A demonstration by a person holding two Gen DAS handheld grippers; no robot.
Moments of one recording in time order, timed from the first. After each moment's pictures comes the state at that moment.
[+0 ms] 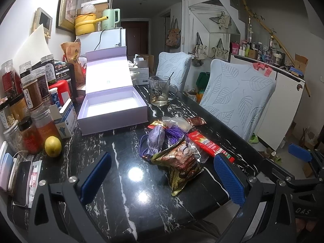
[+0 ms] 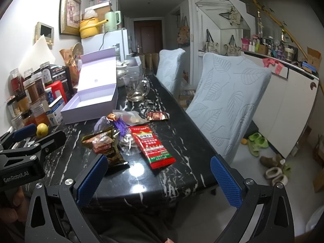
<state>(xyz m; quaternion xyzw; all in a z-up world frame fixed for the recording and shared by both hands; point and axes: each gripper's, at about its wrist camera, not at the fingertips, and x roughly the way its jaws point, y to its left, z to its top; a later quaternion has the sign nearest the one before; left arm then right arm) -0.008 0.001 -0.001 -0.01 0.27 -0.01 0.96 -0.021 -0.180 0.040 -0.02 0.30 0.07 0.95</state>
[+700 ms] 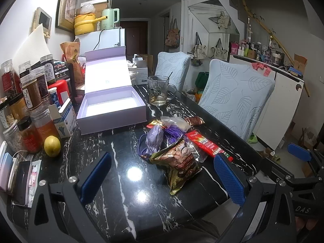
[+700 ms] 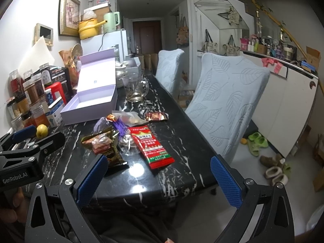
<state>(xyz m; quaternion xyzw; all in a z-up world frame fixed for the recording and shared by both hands) -0.011 -0.001 -0.001 -0.01 0.27 -0.01 0.96 -0.020 -0.181 0.039 -0.02 0.30 0.07 0.95</state>
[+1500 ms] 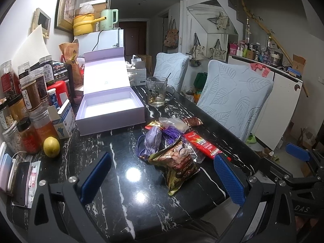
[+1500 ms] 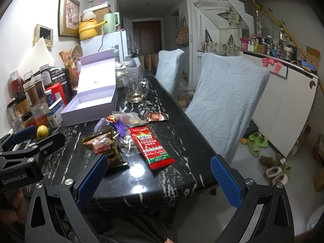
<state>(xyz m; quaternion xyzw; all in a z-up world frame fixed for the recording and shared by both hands) -0.012 -0.002 0.003 -0.01 0.27 -0.02 0.96 -0.020 -0.181 0.039 -0.02 0.30 0.07 0.95</state>
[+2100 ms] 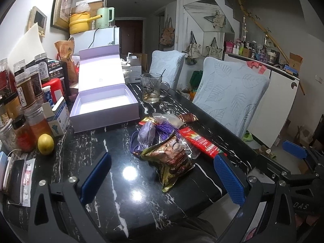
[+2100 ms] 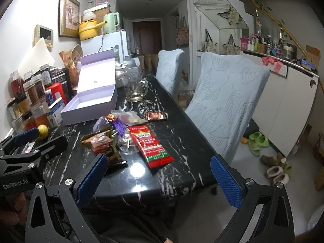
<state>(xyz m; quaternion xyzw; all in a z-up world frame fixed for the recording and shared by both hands) -0.011 -0.010 -0.006 -0.01 0.28 -0.04 0.96 -0.021 -0.185 0.039 -0.02 0.30 0.07 0.95</state>
